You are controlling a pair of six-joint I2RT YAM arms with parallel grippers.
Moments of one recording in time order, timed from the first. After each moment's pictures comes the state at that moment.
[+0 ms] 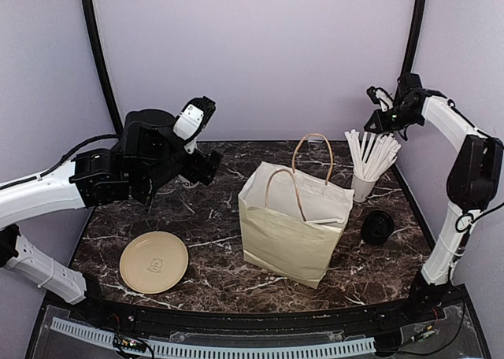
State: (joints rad) left arm -1.07 1.27 1.22 -0.28 -0.68 0.12; right arm -0.03 1.85 1.82 -0.84 -0.47 -0.26
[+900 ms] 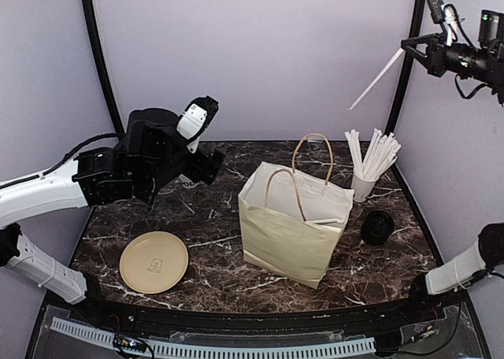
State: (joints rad) left arm -1.07 1.29 1.23 -0.28 -0.68 0.13; right arm -0.03 1.39 2.09 -0.90 -0.65 -0.25
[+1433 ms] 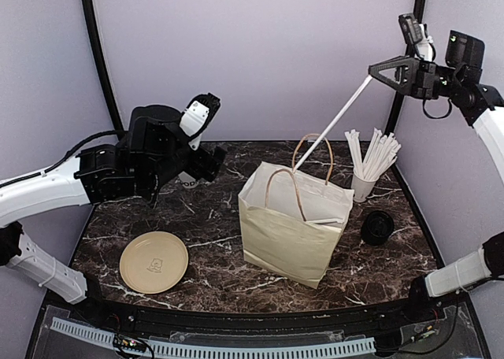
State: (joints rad) left arm -1.07 1.31 1.26 -0.29 -0.70 0.14; right arm 0.11 1.29 1.70 -0.45 -1.40 0.18
